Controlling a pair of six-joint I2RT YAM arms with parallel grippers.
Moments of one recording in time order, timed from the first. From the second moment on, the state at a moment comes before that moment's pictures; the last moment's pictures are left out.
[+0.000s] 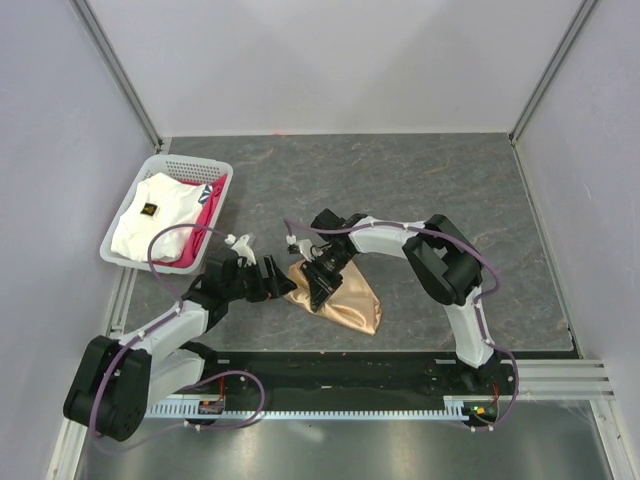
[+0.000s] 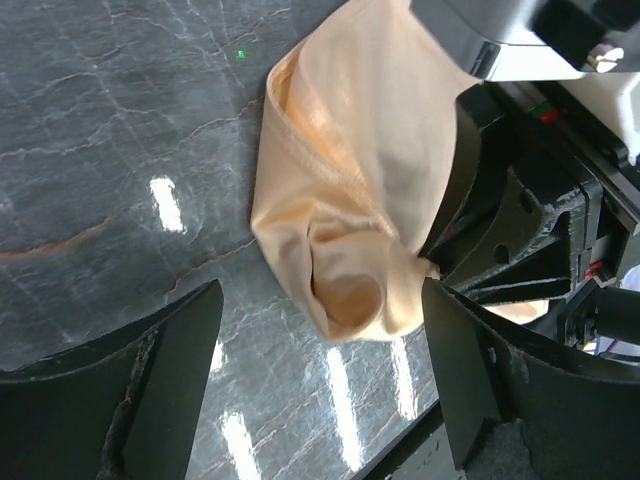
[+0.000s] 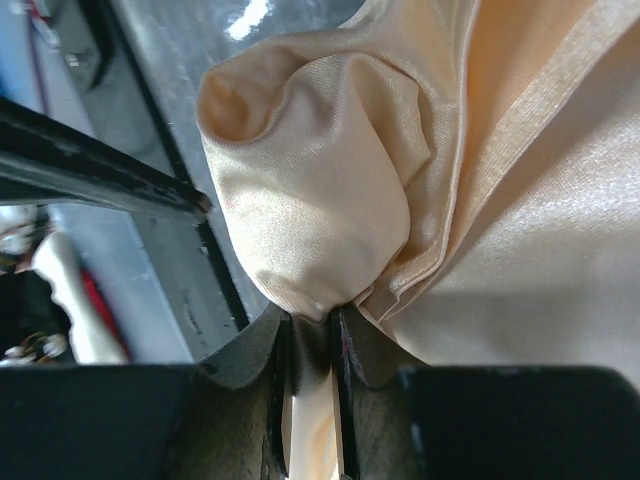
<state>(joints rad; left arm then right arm) -0.34 1.05 0.27 0.12 0.40 -0.59 0.79 2.11 1.40 -0.65 -0.80 -0.06</state>
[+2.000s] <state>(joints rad) -0.35 1.50 0.56 -0.03 0.52 -0.58 0.98 1.66 1.13 -0.42 -0.18 0.00</state>
